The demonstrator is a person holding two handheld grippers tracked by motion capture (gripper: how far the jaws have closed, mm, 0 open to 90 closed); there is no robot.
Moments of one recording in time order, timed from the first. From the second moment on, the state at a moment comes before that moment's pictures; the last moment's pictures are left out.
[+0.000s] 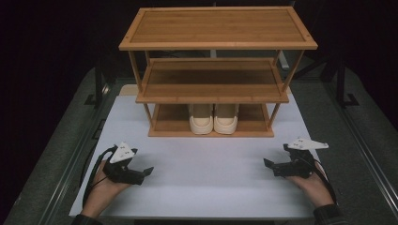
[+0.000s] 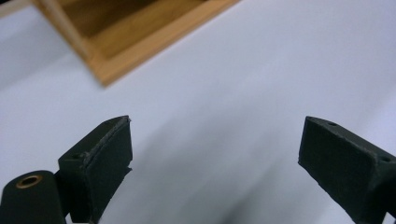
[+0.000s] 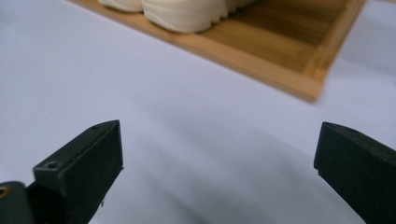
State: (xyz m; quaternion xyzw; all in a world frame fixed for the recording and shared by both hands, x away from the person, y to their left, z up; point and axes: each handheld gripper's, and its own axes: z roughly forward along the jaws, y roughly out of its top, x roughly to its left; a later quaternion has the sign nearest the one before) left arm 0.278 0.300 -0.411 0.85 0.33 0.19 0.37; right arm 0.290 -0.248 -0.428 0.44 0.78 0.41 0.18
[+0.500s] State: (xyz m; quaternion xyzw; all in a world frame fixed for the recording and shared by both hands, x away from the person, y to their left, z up) left arm 0.256 0.346 -0.449 0.84 0.38 0.17 0.34; right arm 0.258 -0.280 -0.457 0.46 0.81 0.33 0.17
